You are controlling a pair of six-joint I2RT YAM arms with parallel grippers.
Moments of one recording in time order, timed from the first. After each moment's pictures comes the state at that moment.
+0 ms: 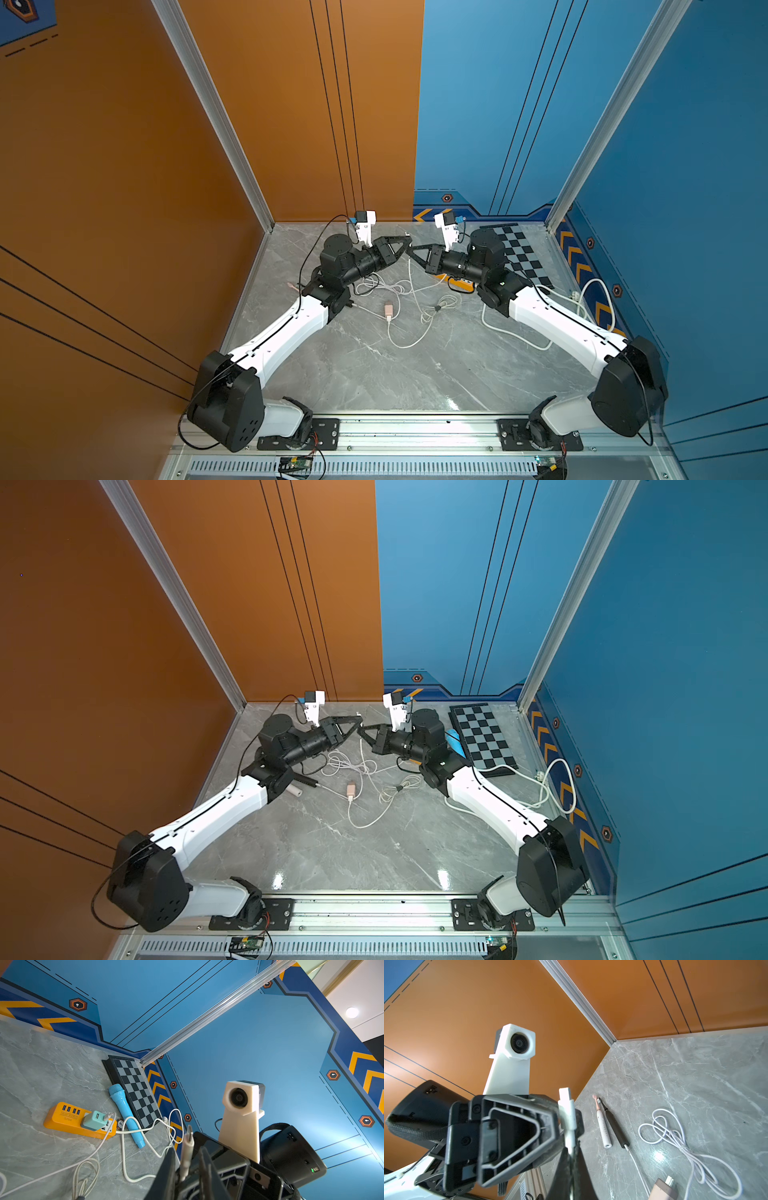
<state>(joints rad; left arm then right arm) -0.46 1.36 1.03 0.33 0.50 -0.97 0.58 1.46 1.17 0.13 -0.50 0.63</state>
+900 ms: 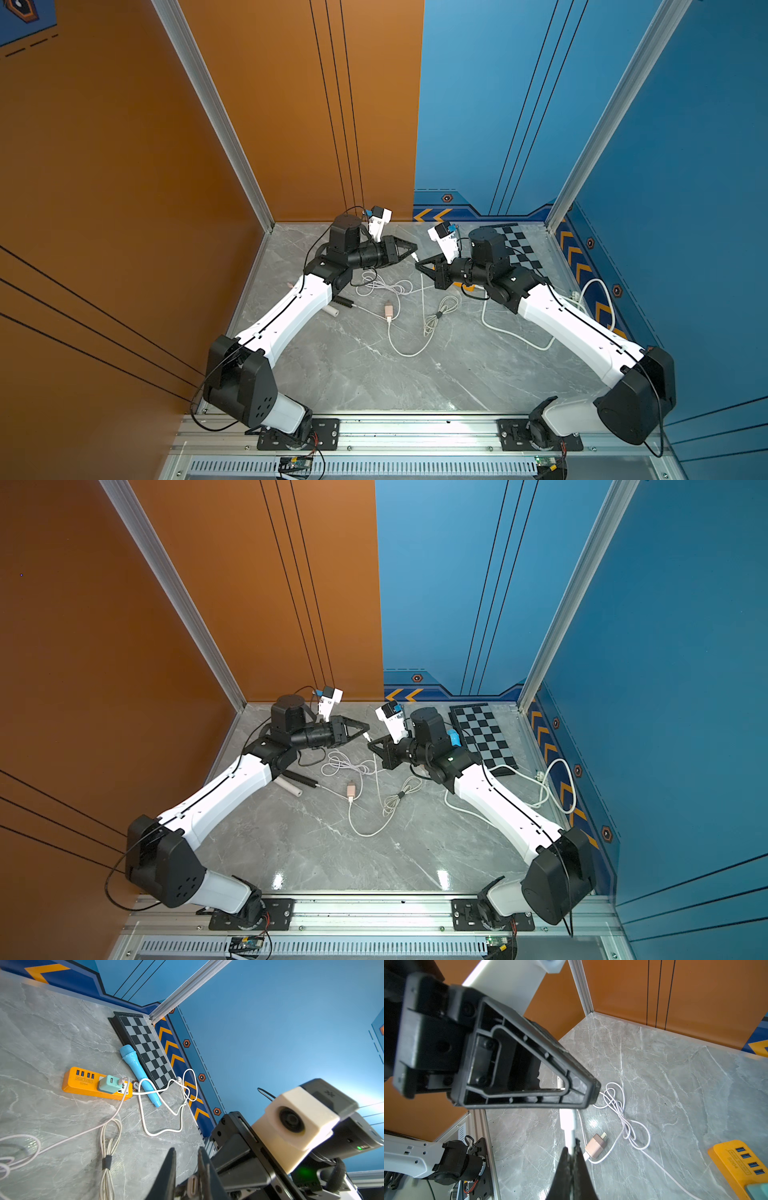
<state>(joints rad) -0.43 1.49 1.28 -0.06 0.73 -0.81 0.57 1.42 1.25 -0.26 -0.48 0.19</state>
